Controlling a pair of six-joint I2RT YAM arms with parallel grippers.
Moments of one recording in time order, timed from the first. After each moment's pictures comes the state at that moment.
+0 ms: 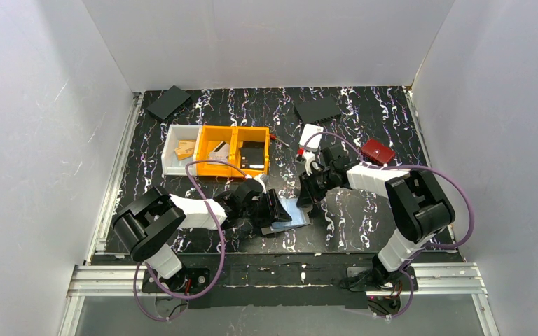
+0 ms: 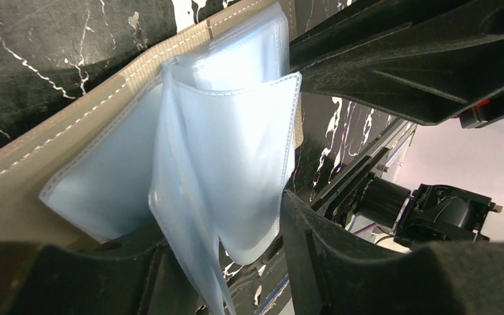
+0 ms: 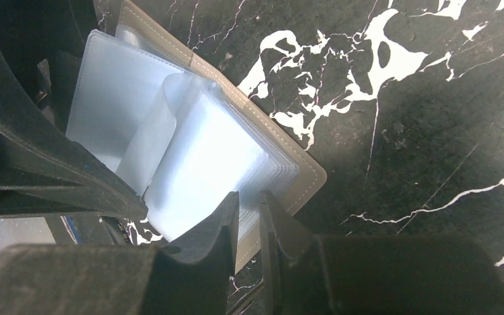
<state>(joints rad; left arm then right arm) -0.86 1.60 0.57 0.29 0.24 -1.08 0.48 1.66 0.82 -0.23 -0.72 -0.08</state>
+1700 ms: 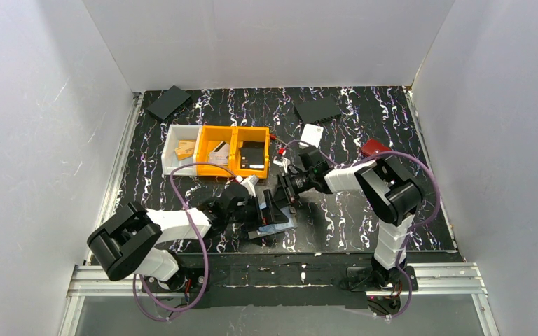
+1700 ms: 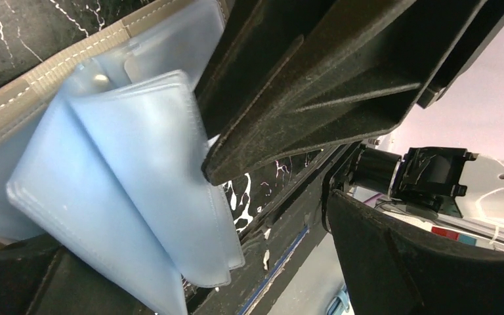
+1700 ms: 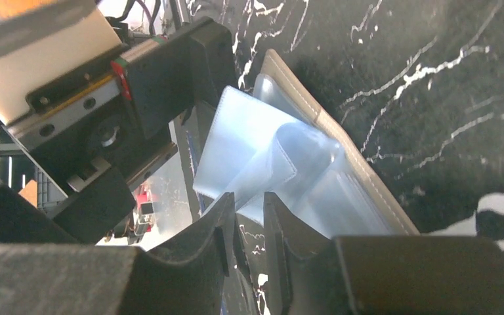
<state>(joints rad) -0.83 1.40 0.41 0.35 0.28 -1.04 0.61 1.88 0.86 0.22 -1.08 0.46</state>
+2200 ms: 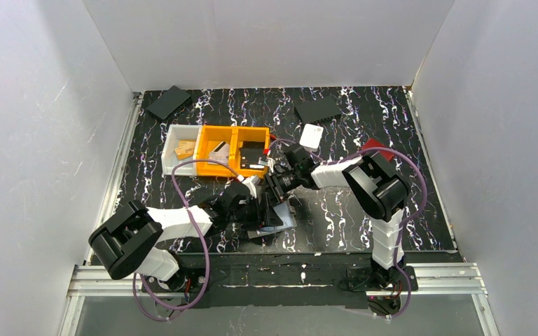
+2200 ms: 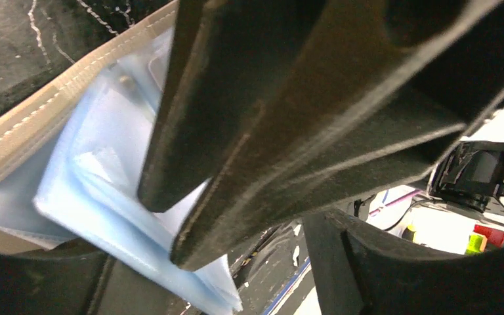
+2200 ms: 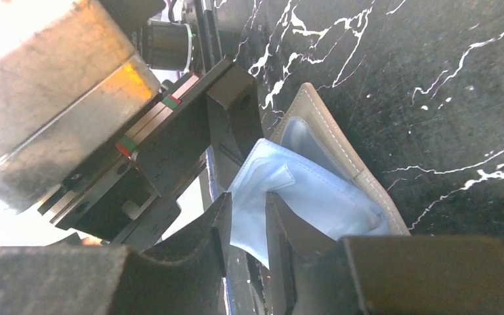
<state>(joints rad) -0.82 1.41 0.45 0.25 0.28 -0.92 0.69 1.98 1.03 0.15 -1.13 0.46</state>
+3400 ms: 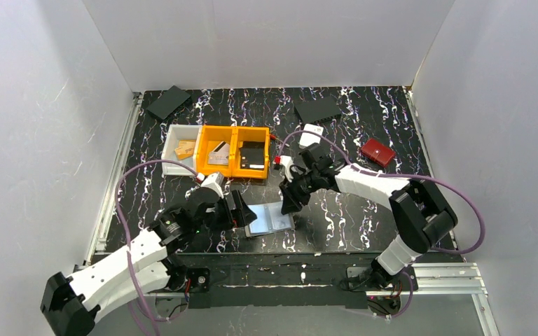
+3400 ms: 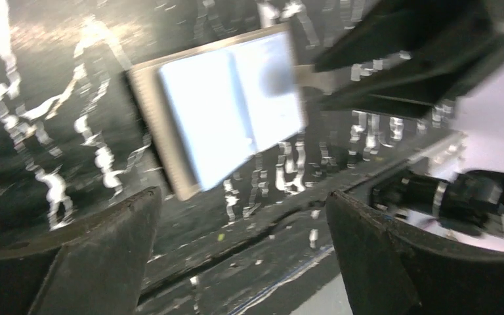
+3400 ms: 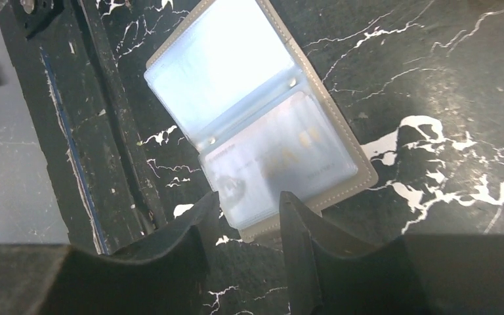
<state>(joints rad) -0.79 0.81 0.47 -0.44 -0.04 -0.89 0.69 1.62 0.94 -0.35 -0.70 -0.19</state>
